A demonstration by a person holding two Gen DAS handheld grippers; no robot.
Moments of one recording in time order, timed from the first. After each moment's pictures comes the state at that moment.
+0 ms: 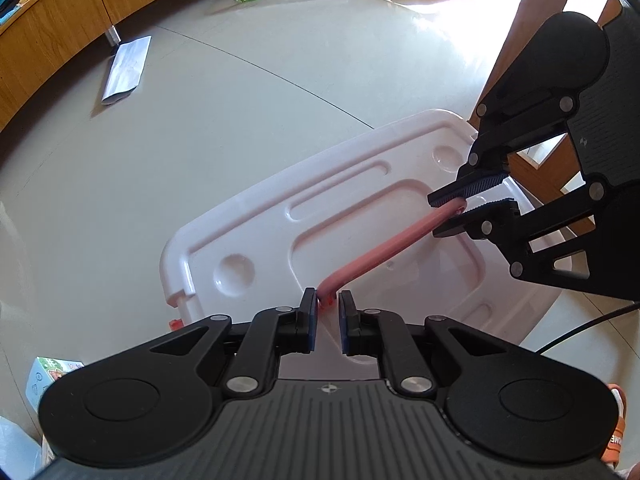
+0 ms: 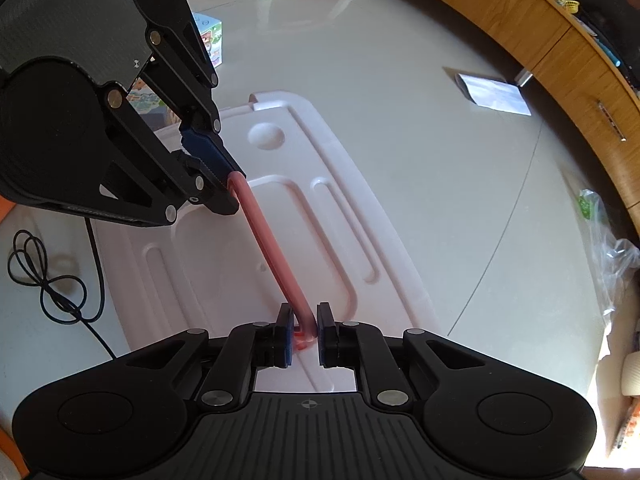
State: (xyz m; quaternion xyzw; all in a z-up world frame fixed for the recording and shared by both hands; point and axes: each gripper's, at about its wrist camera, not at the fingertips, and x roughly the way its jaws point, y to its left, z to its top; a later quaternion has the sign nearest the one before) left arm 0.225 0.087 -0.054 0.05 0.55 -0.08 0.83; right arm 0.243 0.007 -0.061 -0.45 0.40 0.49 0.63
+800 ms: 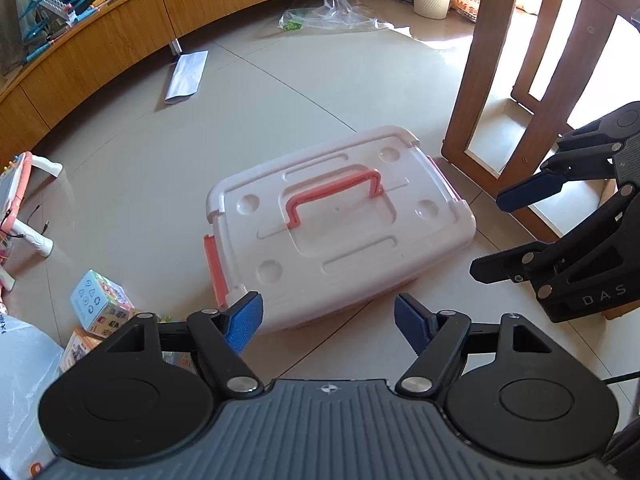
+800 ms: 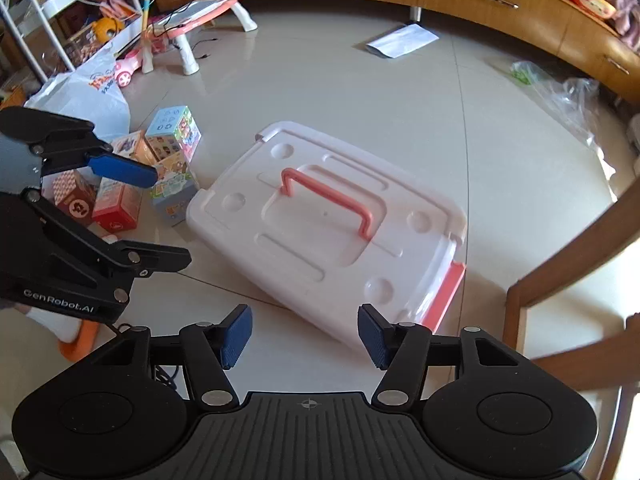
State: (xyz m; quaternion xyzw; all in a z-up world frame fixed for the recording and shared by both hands) left arm 0.091 0.033 0.046 0.04 0.52 0.00 0.85; right arm 0.159 -0.098 0.043 -0.21 0.51 0.40 0.73
